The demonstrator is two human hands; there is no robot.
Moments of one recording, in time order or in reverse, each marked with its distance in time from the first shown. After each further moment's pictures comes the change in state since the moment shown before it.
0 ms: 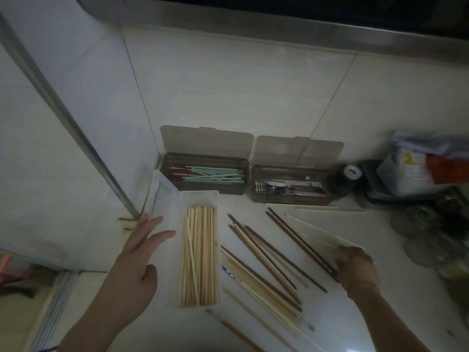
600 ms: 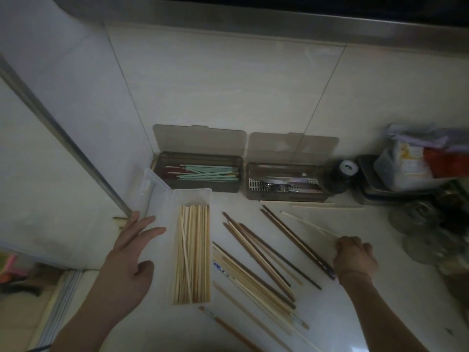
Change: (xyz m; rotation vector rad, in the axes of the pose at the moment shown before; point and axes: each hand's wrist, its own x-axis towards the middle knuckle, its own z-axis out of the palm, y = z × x) left_hand 0.003 0.020 -0.001 0.037 -0.003 -0.144; right_hand 0.009 -0.016 -0.010 -0.125 0.101 0.063
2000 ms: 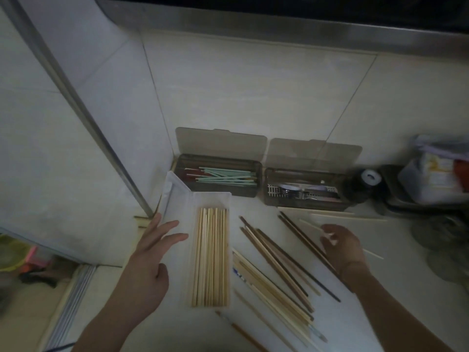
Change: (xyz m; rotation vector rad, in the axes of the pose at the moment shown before) left_hand -0.001 -0.021 0.005 -0.016 0.043 0.118; right_hand 0.008 -0.057 0.001 0.561 -0.009 -0.241
